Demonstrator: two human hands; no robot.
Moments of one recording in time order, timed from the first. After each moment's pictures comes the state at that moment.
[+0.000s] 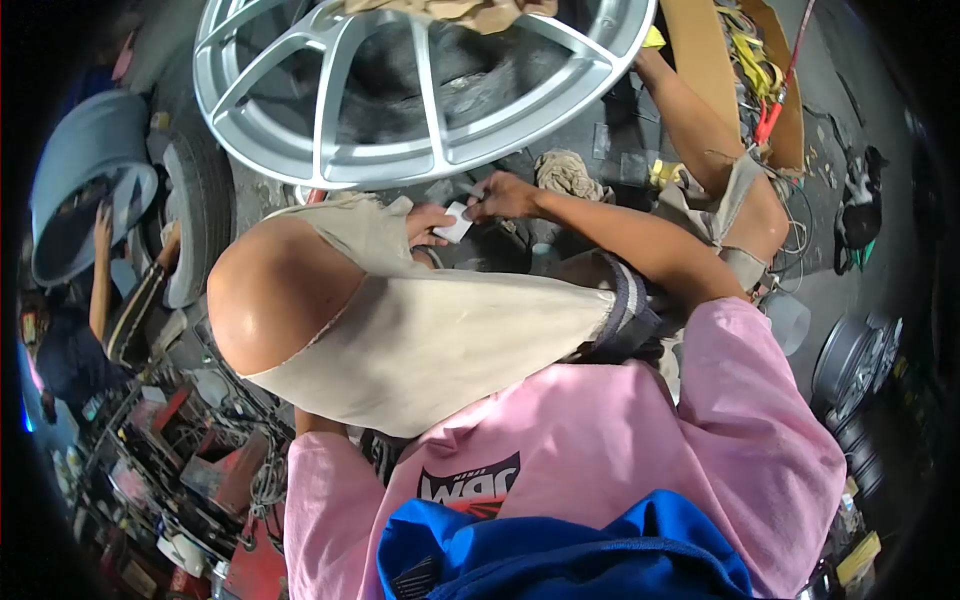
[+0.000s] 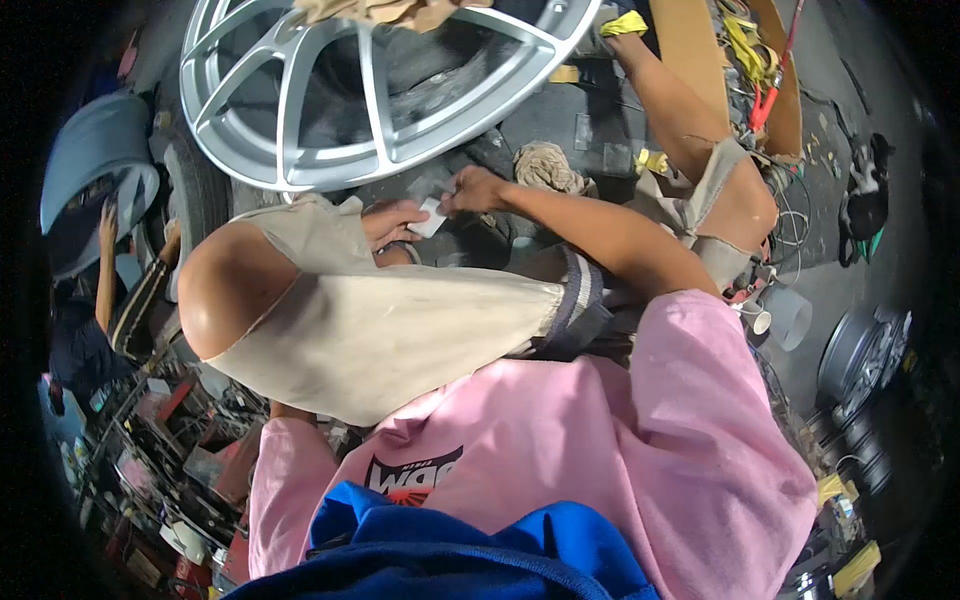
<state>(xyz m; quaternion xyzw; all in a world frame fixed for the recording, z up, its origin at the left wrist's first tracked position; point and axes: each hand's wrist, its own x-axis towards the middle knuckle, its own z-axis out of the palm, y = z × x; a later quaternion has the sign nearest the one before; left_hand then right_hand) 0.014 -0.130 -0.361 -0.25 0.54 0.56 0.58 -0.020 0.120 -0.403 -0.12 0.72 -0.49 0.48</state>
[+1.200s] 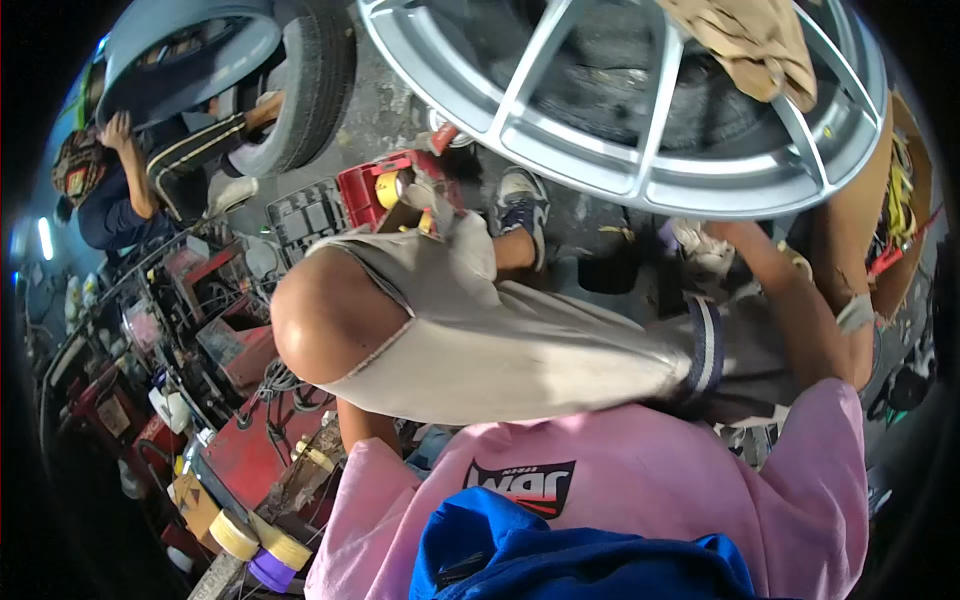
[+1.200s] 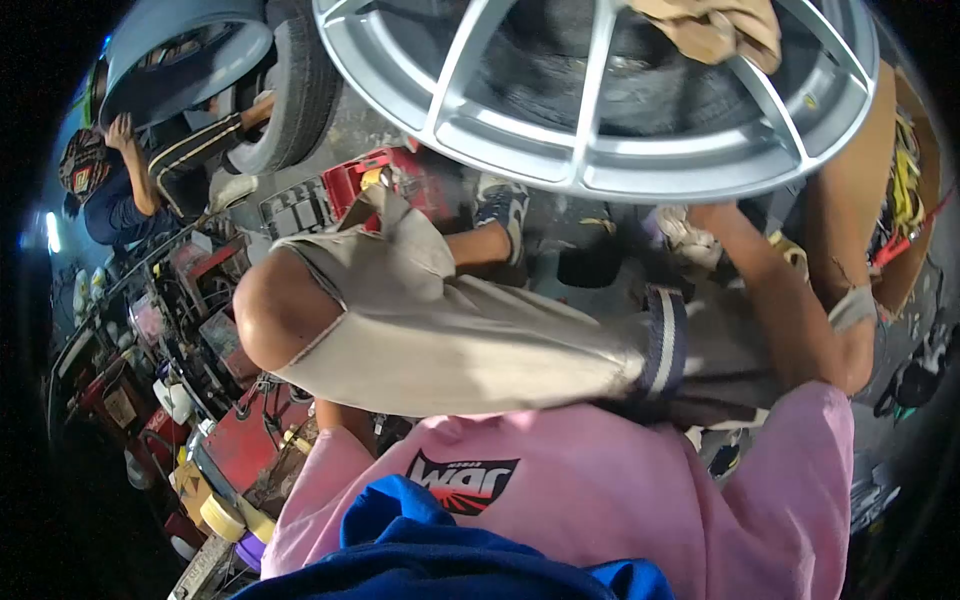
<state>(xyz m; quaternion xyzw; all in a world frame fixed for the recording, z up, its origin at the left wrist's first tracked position) 0.233 -0.360 -0.201 -0.59 0.57 0.58 0.01 -0.065 0.262 -0.461 -0.43 0.84 0.09 0.31</state>
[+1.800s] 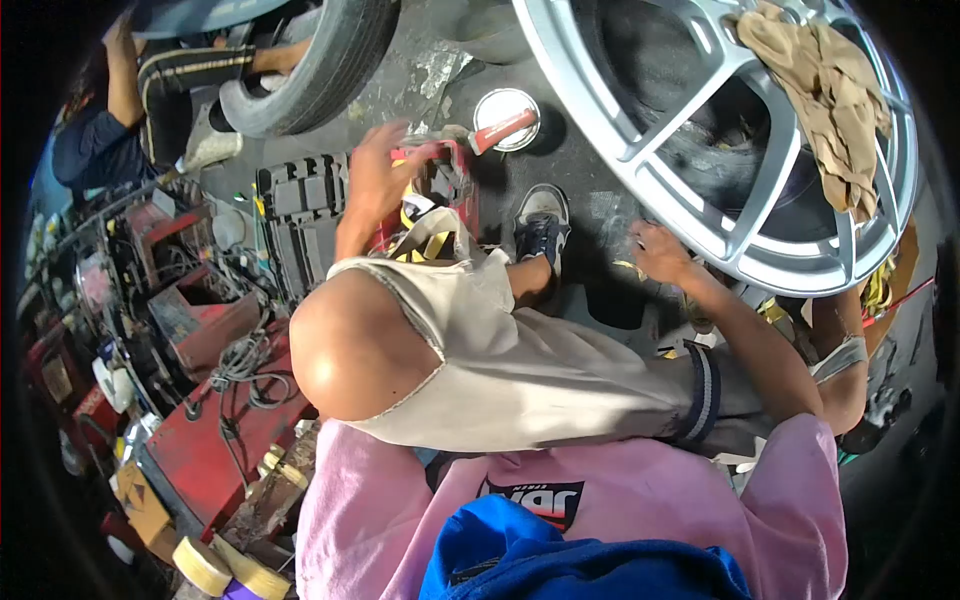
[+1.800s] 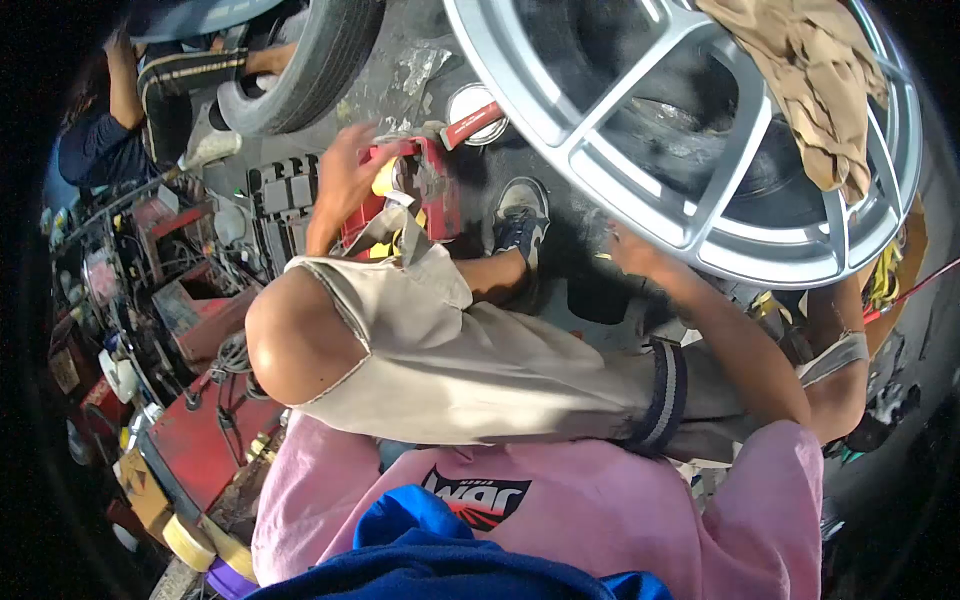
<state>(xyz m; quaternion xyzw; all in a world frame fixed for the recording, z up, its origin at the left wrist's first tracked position) 0.060 -0.349 -0.213 -0.23 0.94 0.25 0.03 -0.022 0.088 -0.399 -0.37 0.84 -0.13 0.38</state>
